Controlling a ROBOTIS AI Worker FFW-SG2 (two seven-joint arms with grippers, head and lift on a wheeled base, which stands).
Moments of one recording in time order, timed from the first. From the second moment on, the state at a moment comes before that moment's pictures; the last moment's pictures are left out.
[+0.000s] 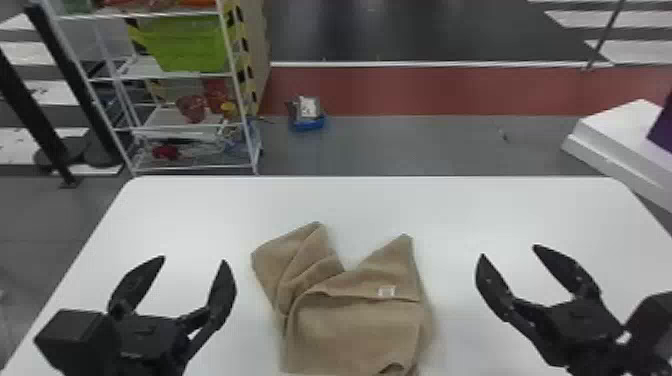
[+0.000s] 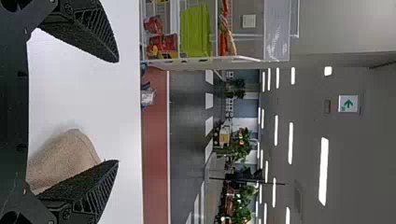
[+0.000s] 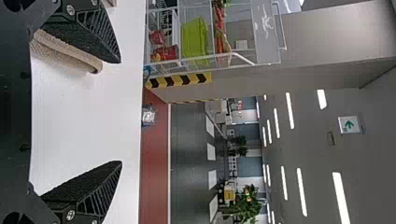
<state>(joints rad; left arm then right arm) 0.65 0.00 0.08 -2.20 0.04 0.08 -0.12 0.48 -0.01 -0.15 -2.04 -0.13 0.08 0.40</state>
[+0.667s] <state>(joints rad) 0.65 0.00 0.08 -2.21 0.03 0.08 -0.12 0.47 -0.04 -0.07 -2.06 0.04 -0.09 0.73</state>
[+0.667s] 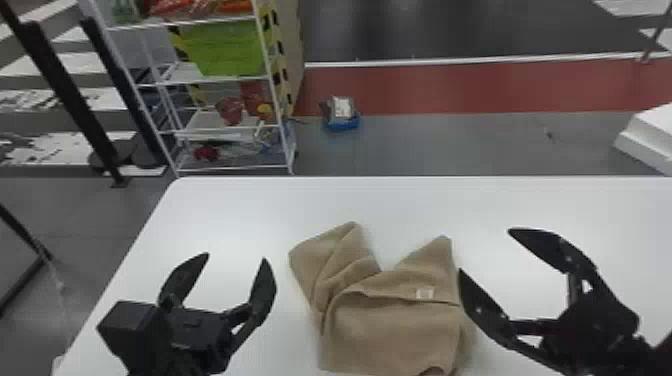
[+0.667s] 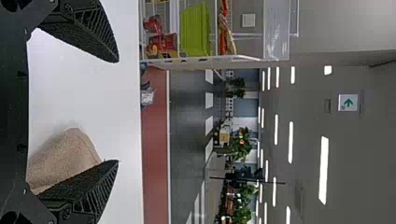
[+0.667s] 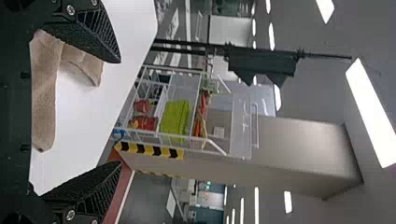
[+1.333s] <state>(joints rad) 0.66 0.00 0.08 -2.21 0.03 0.08 -0.12 0.27 -0.12 -0.03 -2.09 0.34 0.36 0.98</state>
